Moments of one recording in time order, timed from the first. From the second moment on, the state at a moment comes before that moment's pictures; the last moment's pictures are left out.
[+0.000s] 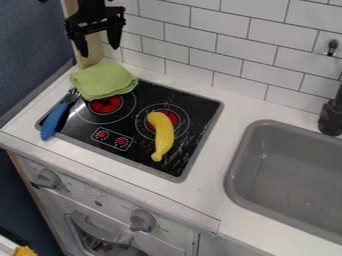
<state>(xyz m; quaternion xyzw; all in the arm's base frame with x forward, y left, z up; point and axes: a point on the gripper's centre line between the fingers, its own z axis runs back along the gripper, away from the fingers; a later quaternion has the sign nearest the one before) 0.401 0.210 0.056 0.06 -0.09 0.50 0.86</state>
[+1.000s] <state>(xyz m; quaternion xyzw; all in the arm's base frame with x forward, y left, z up) 0.329 0.142 0.034 0.07 -0.07 0.54 0.84</state>
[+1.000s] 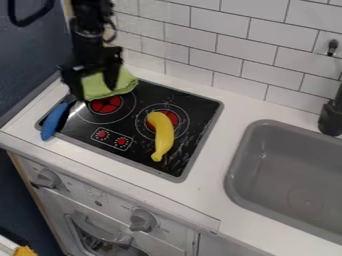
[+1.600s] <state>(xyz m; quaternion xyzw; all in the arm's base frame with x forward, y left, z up) 0.353 0.054 0.018 0.02 -0.12 0.50 0.86</state>
